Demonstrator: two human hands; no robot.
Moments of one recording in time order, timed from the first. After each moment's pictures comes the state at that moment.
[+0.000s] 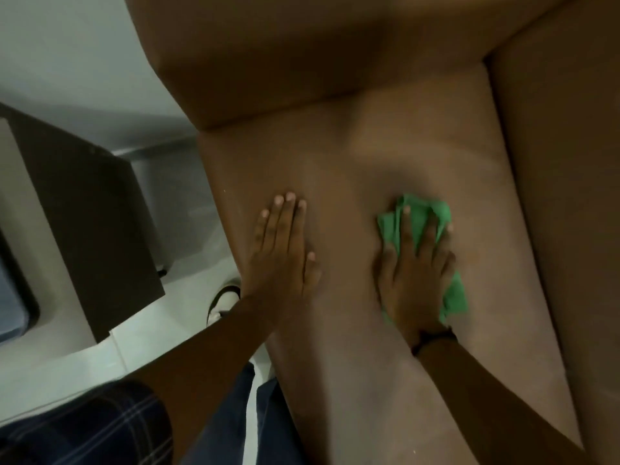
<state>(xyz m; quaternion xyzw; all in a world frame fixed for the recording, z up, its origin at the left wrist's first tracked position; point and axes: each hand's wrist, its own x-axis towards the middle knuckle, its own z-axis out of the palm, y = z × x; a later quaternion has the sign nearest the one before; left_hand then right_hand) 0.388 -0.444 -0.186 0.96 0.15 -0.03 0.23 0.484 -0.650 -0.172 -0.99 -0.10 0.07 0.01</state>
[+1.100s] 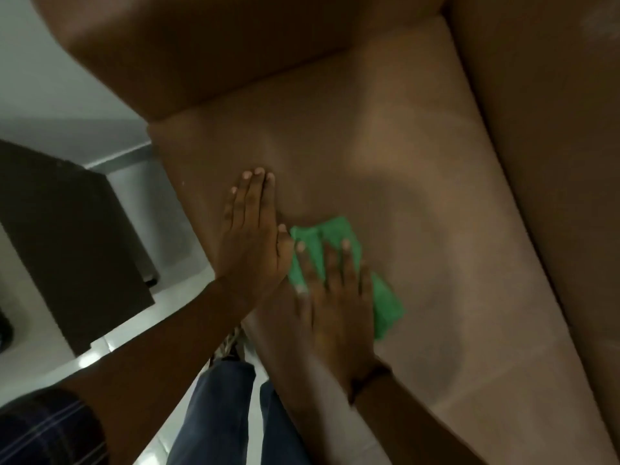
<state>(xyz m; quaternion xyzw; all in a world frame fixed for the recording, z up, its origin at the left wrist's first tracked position) 0.408 -0.447 -0.186 0.96 0.14 -0.02 0.22 0.370 -0.632 -0.189 -0.96 -0.24 0.10 0.04</state>
